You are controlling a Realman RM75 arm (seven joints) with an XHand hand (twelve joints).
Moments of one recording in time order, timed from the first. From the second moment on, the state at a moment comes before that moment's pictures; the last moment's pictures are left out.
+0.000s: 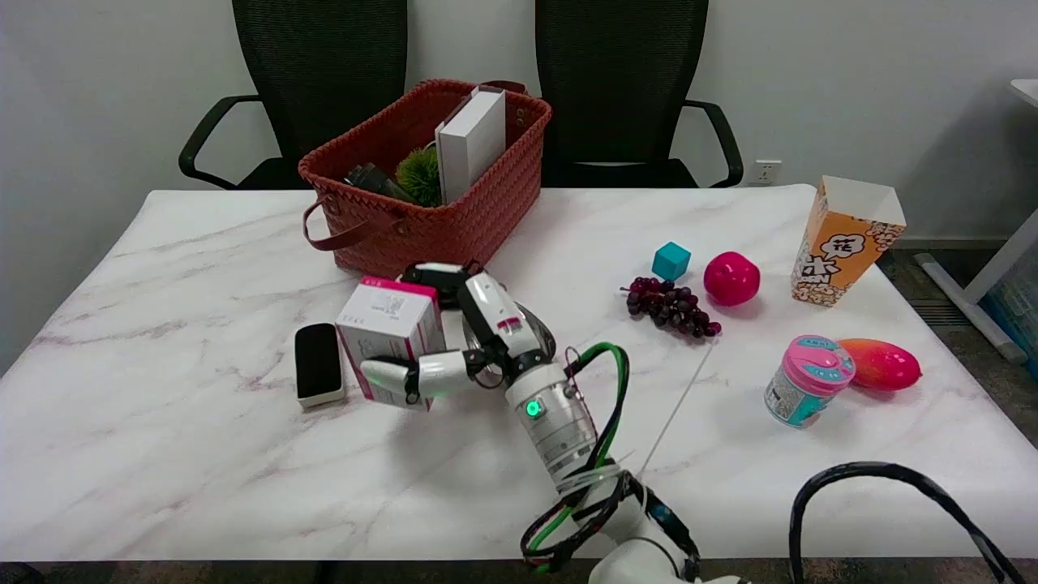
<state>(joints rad) 0.08 -1.47 -2.25 1.22 0.79 0.81 0.43</state>
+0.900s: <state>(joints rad) 0.56 -1.30 -2.11 1.35 1.08 0.41 0.44</state>
